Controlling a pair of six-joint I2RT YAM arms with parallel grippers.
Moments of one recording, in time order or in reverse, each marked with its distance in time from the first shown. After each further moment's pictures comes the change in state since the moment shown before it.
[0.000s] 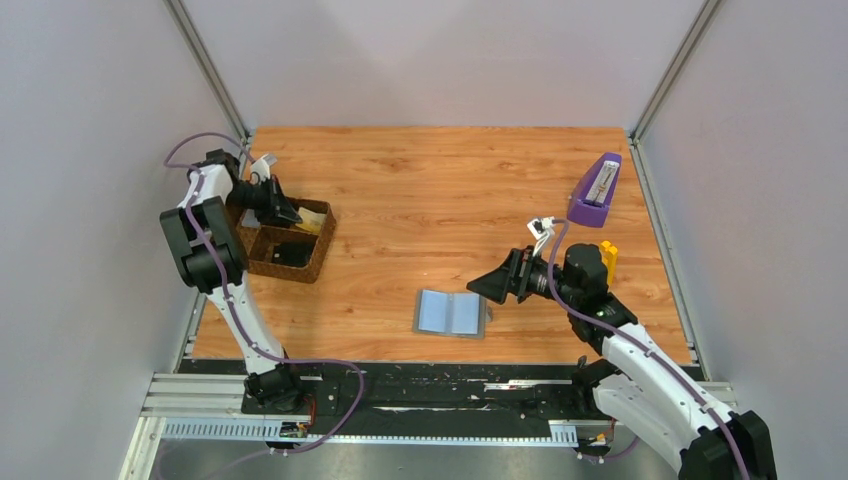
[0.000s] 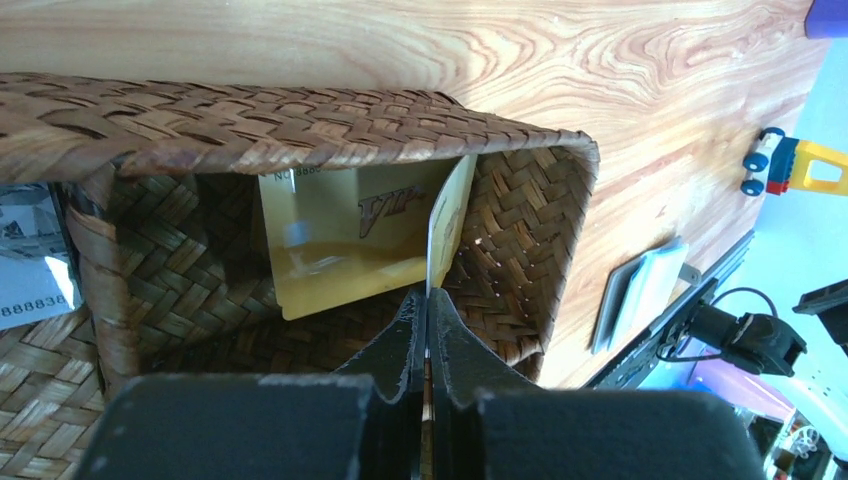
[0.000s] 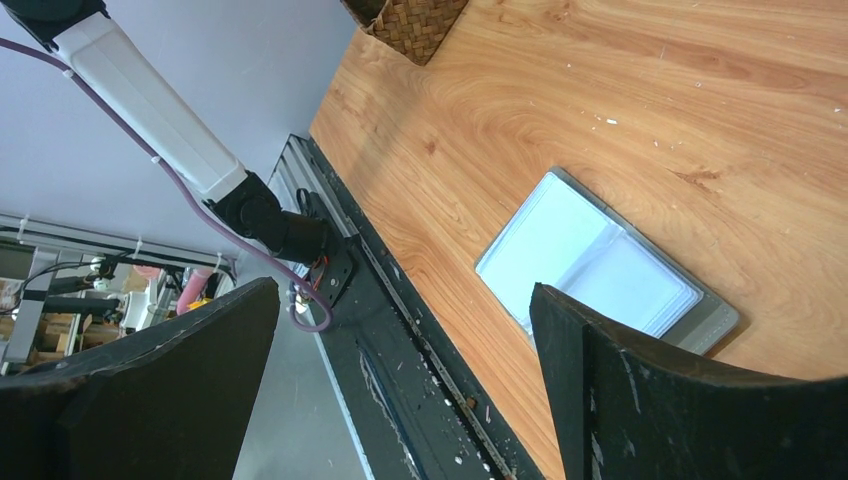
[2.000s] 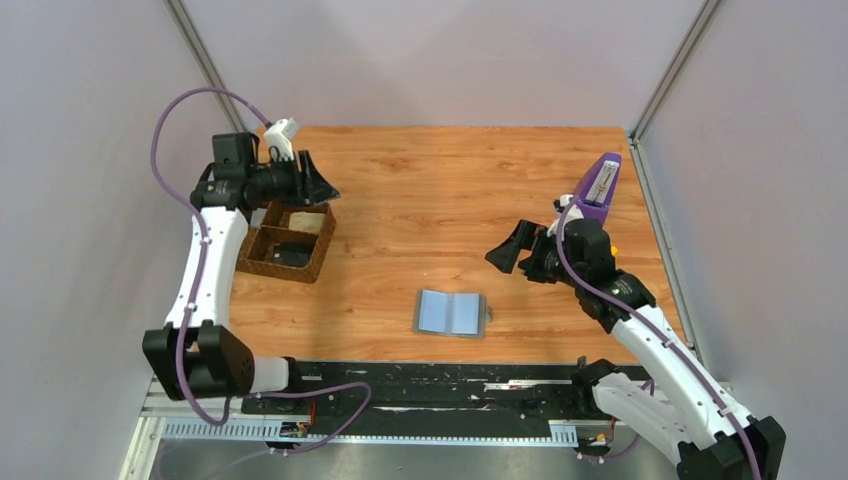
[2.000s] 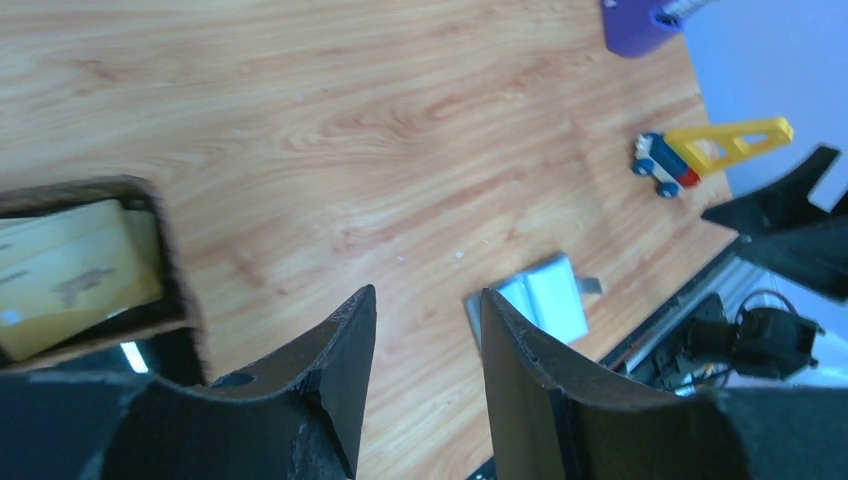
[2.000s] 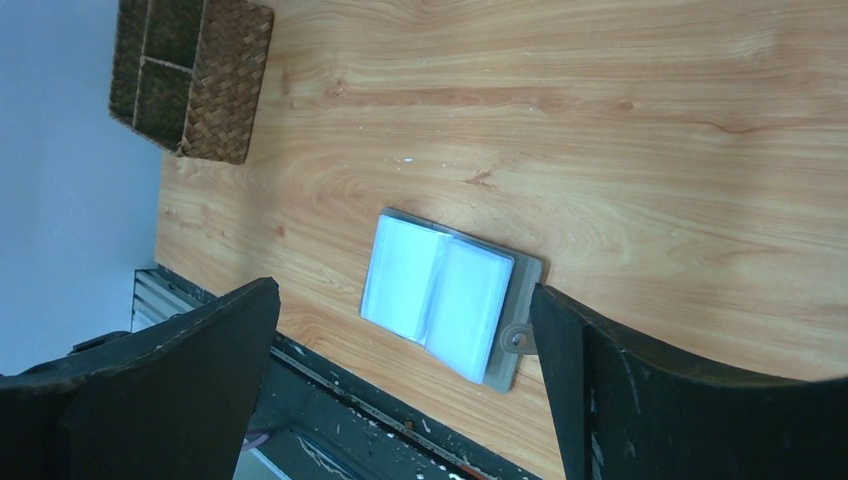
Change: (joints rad) left arm -0.267 -0.725 -0.279 0.269 -0.038 -0.291; right arm 0.000 0.060 0.319 -0.536 0.447 -0.054
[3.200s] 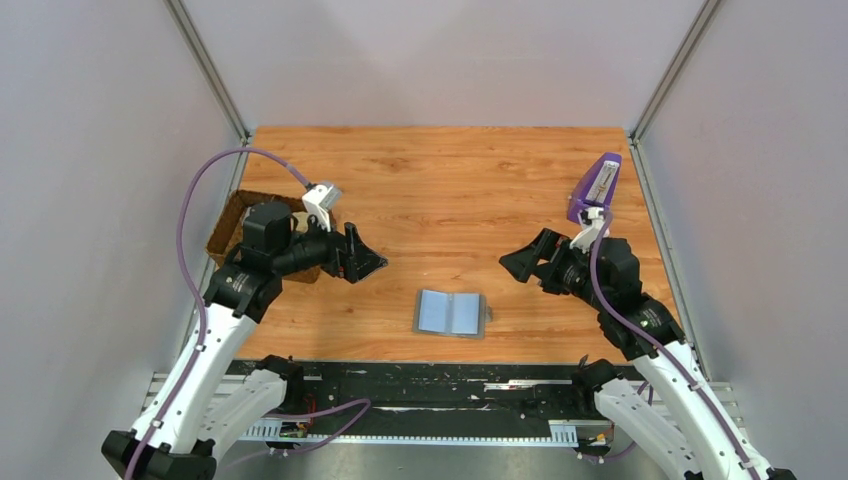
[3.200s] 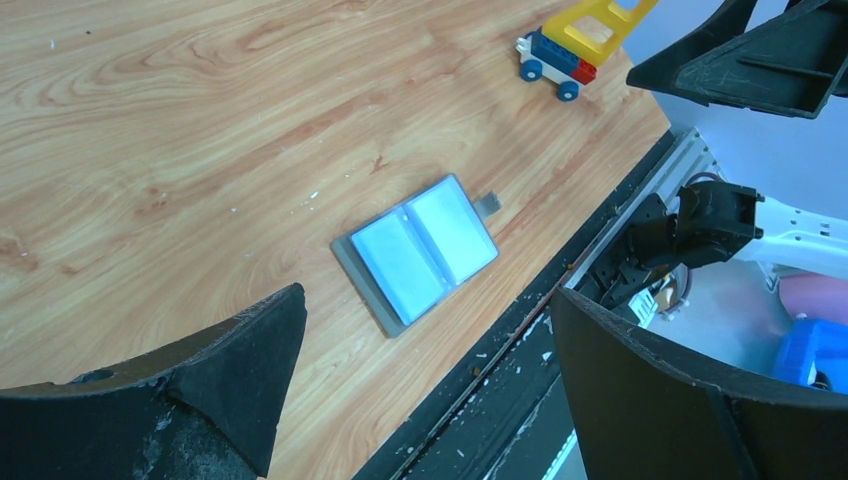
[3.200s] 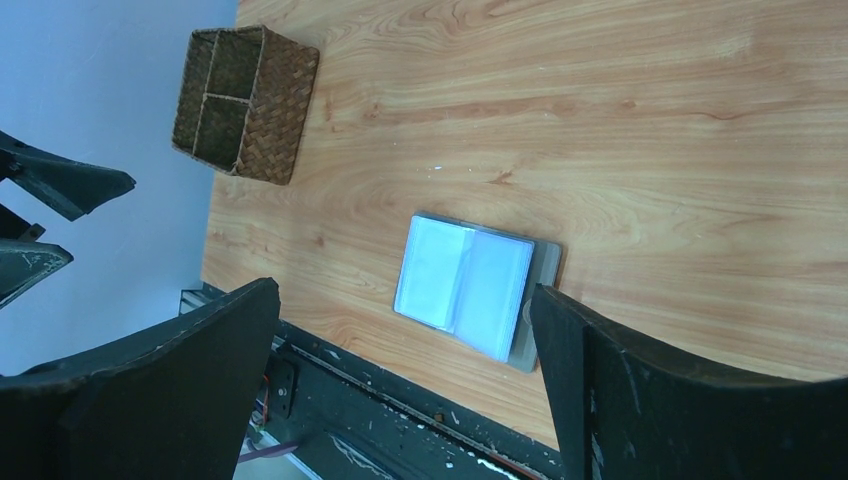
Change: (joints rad) left arm -0.428 -0.552 -0.462 0.183 -0.161 -0.197; right arm 0.000 -0.224 0.003 -0.121 0.055 0.068
